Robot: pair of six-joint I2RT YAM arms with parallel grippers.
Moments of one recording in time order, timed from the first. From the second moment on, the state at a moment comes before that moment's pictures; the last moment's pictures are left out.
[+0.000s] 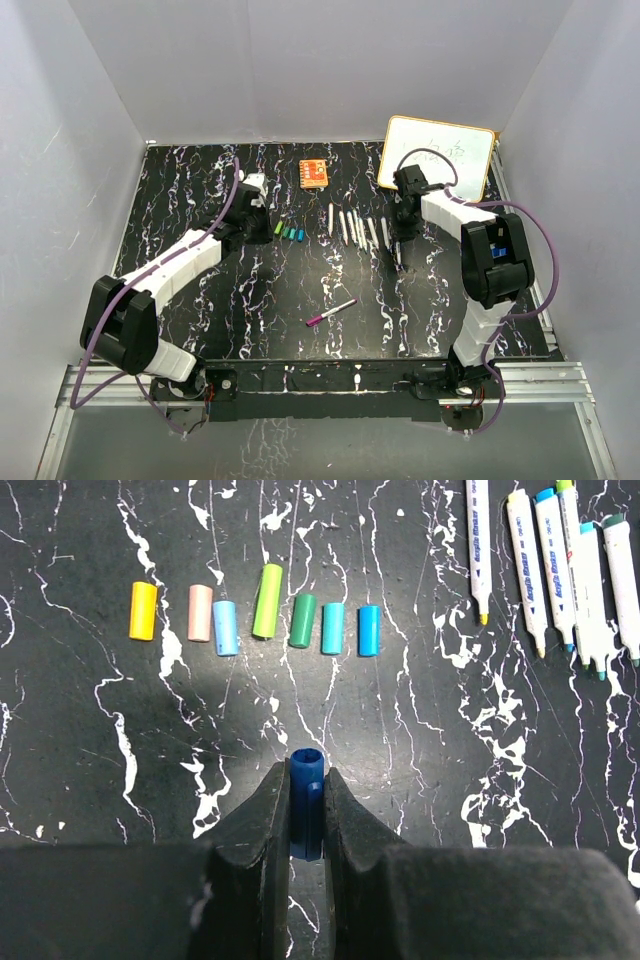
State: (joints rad) left arm -0.46 1.45 0.99 -0.33 -0.06 -0.36; right arm 0.23 1.86 1.27 -0.58 -0.02 0.21
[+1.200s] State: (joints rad) left arm -0.39 1.45 0.97 -0.33 -0.04 -0.33; right arm 0.20 1.88 1.24 -0.53 -0.01 0.22
